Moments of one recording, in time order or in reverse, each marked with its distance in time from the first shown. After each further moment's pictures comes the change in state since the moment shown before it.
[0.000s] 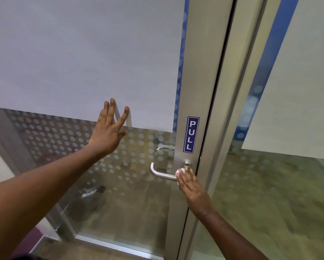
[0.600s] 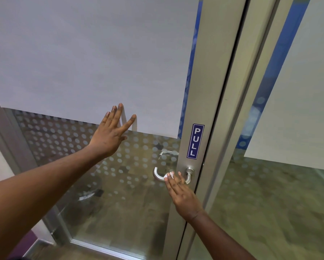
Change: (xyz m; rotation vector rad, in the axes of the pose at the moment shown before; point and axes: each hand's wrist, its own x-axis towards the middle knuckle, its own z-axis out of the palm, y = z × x) left_hand -0.005 -0.018 -0.015 0.051 -0.027 0.087; right_hand 0.031 -0.039 0.002 -0.221 -0.016 -0.127
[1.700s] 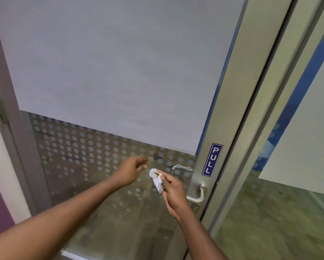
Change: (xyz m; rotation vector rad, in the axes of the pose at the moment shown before) left_hand -0.049 0.028 0.002 -0.997 -0.208 -0.268; right_hand 0.120 -0.065 -0.043 1.680 -0.039 1.026
